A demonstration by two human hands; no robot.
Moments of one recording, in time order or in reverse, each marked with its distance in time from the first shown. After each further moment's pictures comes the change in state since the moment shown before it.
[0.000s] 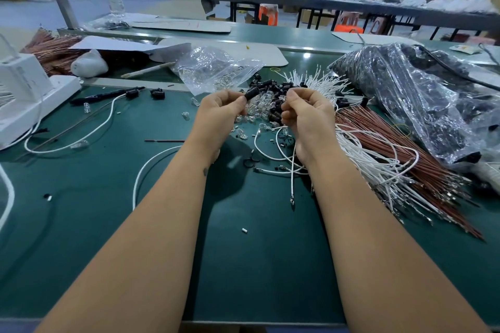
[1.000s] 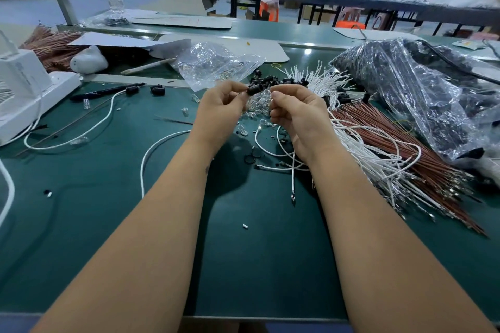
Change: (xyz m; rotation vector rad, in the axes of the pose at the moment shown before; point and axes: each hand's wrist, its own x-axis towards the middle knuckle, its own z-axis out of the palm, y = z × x) left_hand 0.003 -0.005 0.001 0.094 -0.014 0.149; right_hand -0.006 -0.001 0.005 0.004 -0.201 0.002
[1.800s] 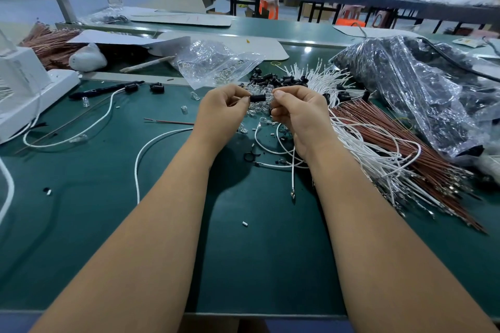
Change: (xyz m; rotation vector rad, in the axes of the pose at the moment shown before) left_hand -0.002 -0.001 0.002 0.179 0.007 -0.019; right_hand 0.001 0.000 0.001 -0.115 0.095 0.008
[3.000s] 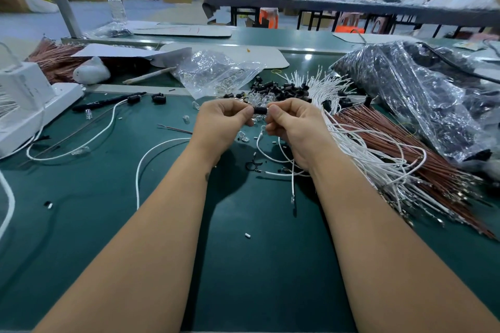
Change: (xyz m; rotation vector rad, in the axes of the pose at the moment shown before) left_hand 0.001 -0.005 -0.002 -0.110 0.003 -0.016; right_hand 0.002 0.012 -0.002 -0.024 -0.124 -0.026
